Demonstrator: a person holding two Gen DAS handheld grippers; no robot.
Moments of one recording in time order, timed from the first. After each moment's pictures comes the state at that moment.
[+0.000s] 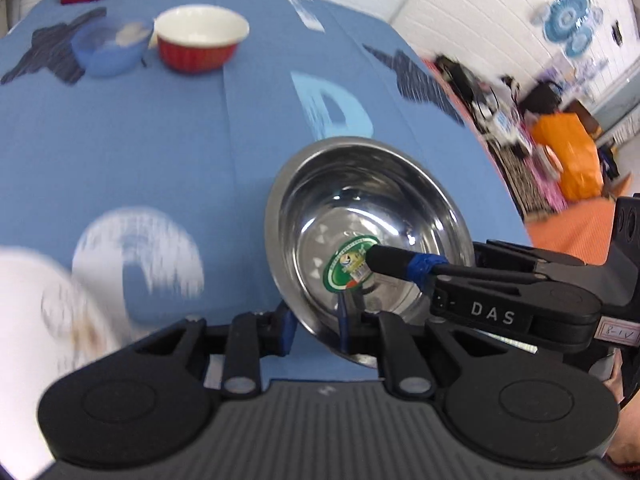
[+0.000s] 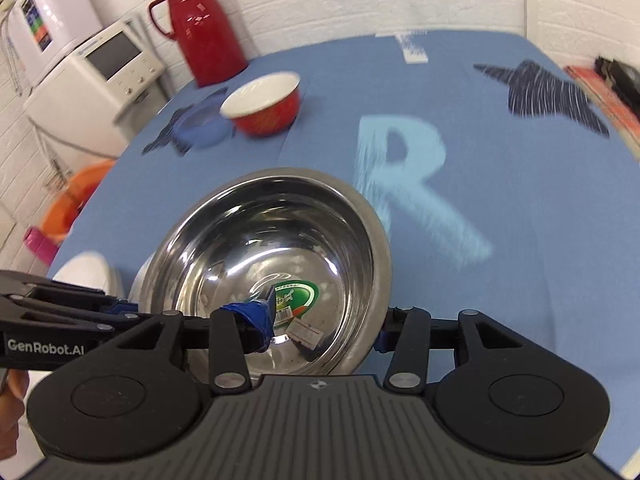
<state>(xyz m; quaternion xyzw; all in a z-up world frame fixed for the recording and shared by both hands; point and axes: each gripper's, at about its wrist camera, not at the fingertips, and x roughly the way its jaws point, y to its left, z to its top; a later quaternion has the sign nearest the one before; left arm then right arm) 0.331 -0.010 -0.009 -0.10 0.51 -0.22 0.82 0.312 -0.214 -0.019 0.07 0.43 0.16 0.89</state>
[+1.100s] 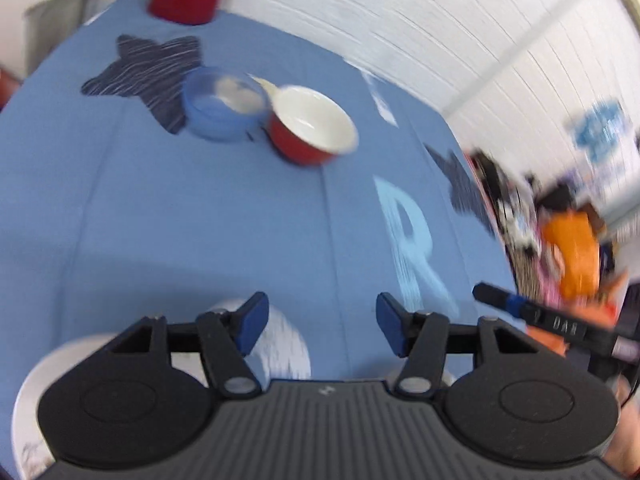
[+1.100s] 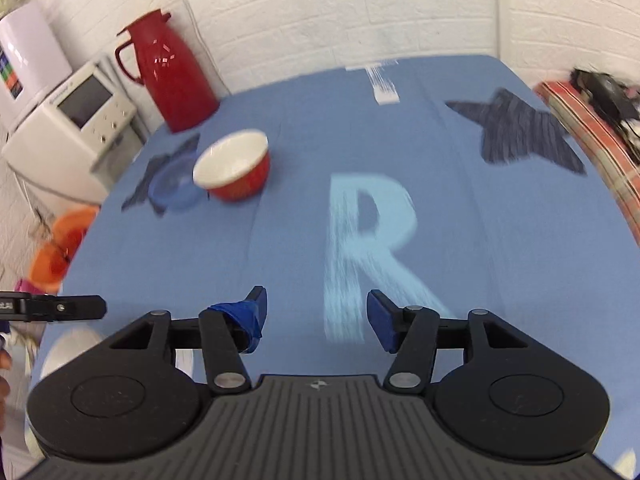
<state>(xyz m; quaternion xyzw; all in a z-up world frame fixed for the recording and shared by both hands) 0.408 0.102 0.020 -0.24 0.47 -0.15 0.84 0.393 -0.223 0.026 0.09 0.41 0.12 0.90</state>
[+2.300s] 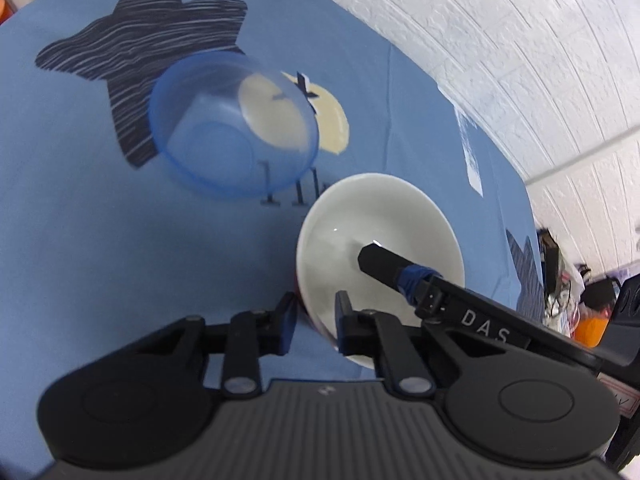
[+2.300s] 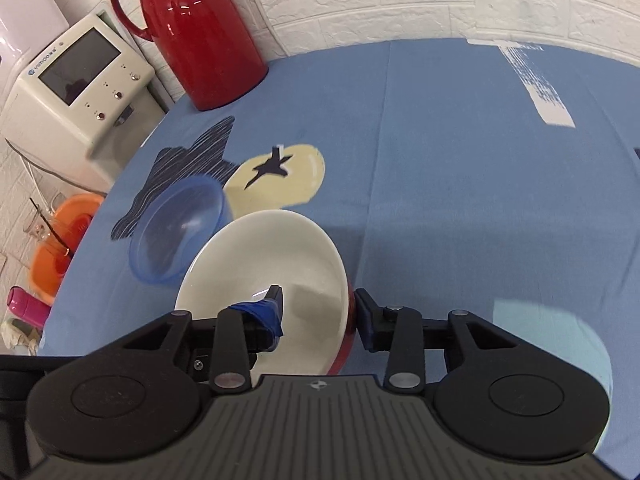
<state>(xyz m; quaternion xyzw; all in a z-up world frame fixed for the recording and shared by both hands) 0.534 0.076 -0.034 -0.30 0.49 -0.06 0.82 0.556 -0.119 -0.031 0.07 0.47 0.21 0.86</state>
